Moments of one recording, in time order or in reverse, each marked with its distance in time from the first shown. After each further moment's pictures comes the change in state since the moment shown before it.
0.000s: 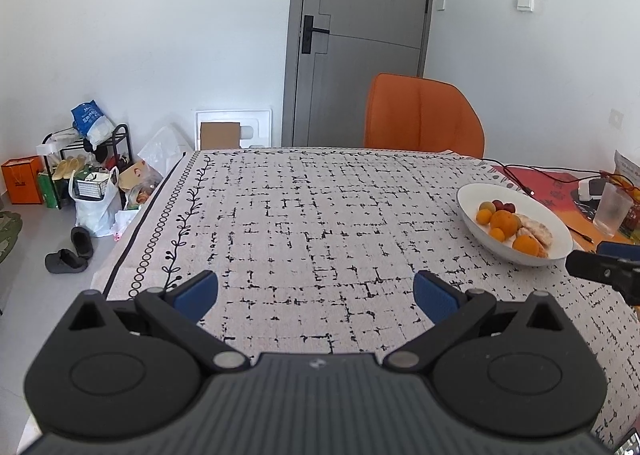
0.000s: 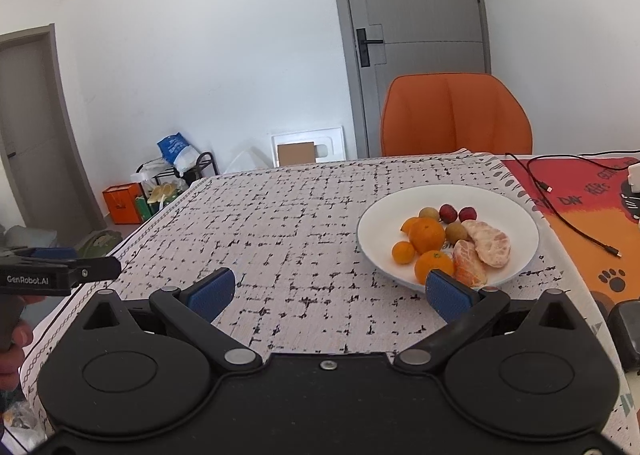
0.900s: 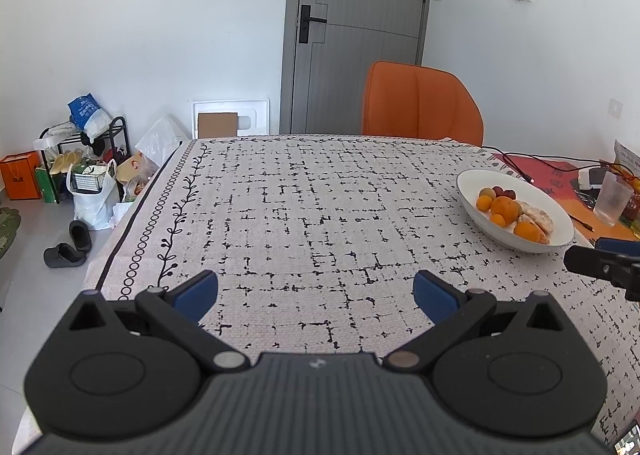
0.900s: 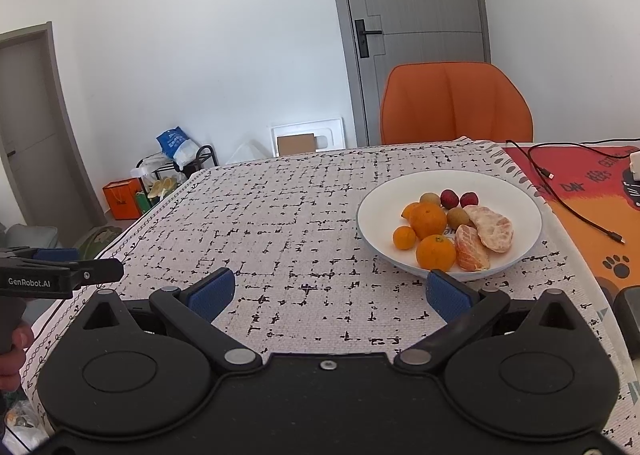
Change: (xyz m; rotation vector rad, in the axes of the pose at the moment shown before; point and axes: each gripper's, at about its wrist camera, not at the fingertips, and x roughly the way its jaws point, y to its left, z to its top) left arm 0.005 -0.002 -0.005 0.010 0.029 -0.003; right arm 0.006 -0.002 -0.007 0.016 0.020 0.003
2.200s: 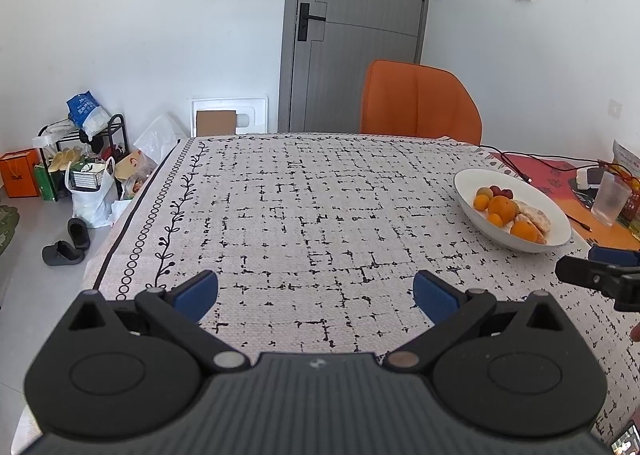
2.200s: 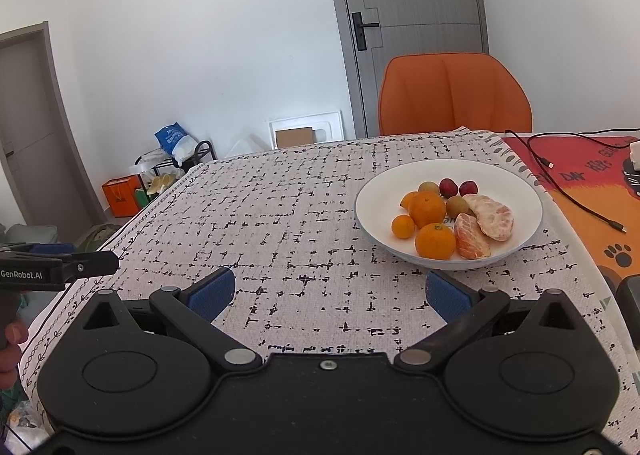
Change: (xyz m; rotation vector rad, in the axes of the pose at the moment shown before) left arm -0.001 -0.002 0.001 -0.003 0.007 -0.004; right arm 0.003 -0.001 -0.005 0.012 0.020 -0.001
